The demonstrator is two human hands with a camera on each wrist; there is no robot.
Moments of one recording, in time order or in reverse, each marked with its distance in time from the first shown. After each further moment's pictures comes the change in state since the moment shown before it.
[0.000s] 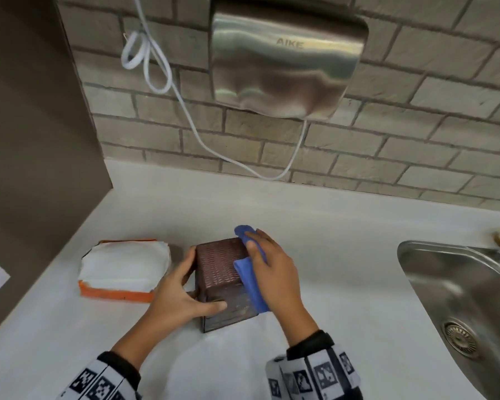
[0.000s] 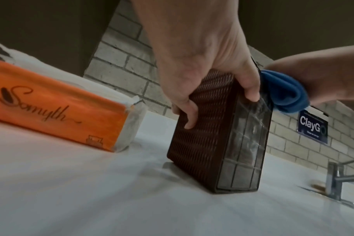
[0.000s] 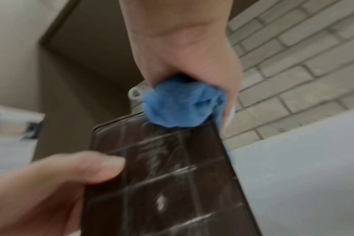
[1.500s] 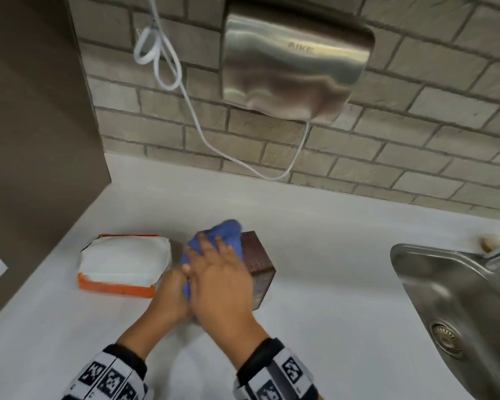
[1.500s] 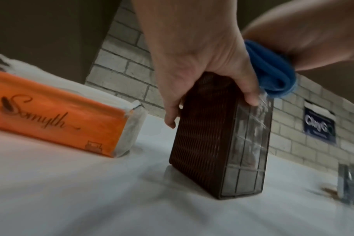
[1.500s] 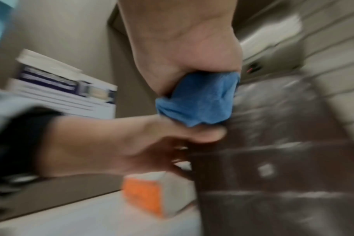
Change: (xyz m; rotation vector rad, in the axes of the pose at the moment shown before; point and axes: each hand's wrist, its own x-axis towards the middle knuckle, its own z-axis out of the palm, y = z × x) left_hand 0.004 -0.003 0.004 0.337 0.092 0.056; right_hand -0.017 -0.028 0.079 -0.840 -0.001 -0.348
